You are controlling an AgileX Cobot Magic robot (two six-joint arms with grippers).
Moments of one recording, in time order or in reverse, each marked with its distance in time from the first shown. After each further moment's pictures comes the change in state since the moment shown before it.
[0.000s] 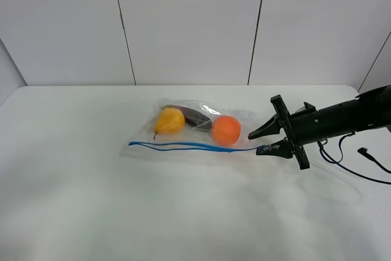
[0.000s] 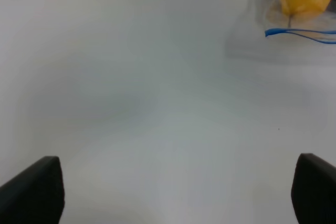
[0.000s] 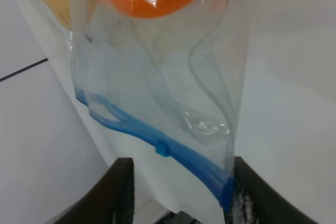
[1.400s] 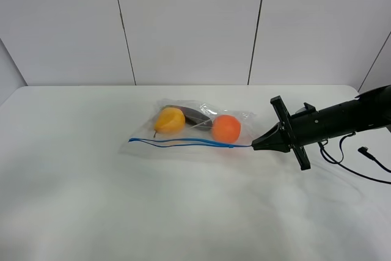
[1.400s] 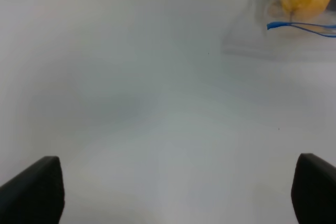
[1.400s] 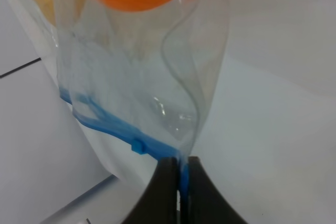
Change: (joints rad) left arm 0.000 0.000 0.000 0.000 0.000 0.000; right arm 0.000 0.000 0.000 -0.016 -0.005 -0.001
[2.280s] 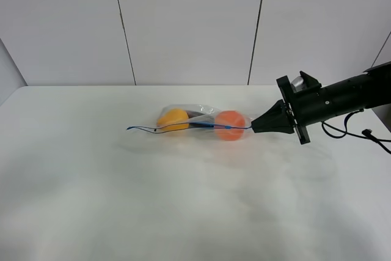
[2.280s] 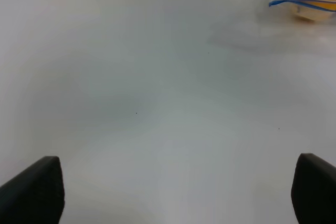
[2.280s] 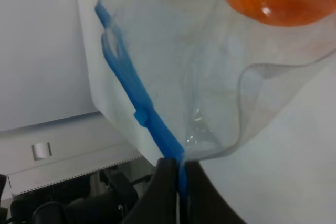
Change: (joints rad) left arm 0.000 0.000 0.000 0.000 0.000 0.000; right arm 0.001 -0.067 -0.117 -0.068 0.192 -0.212
